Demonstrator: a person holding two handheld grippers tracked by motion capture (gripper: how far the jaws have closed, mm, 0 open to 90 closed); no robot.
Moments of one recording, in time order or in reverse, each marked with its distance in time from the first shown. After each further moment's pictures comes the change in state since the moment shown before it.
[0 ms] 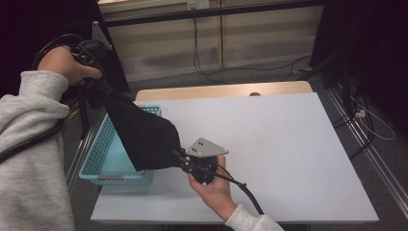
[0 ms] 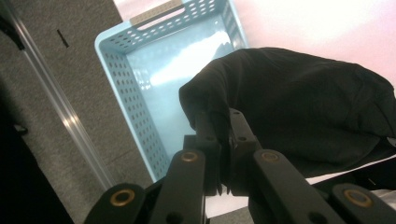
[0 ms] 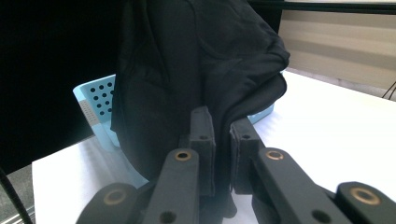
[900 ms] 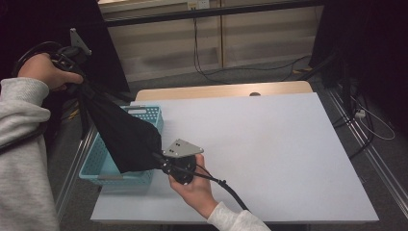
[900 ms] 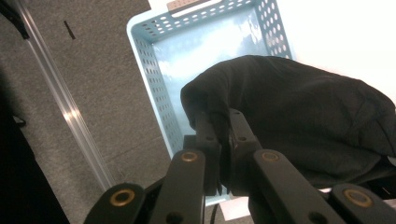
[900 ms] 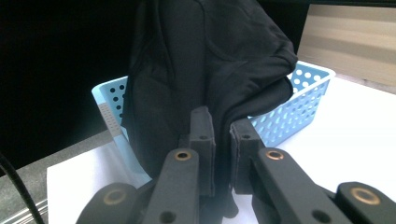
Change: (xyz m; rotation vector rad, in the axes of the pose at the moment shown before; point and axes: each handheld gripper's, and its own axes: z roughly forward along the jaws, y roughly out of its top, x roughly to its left) left arm 0.052 -0.020 0.013 -0.015 -0.003 -0.060; right arm 0.027 0.004 0.041 0.027 0.066 -0.013
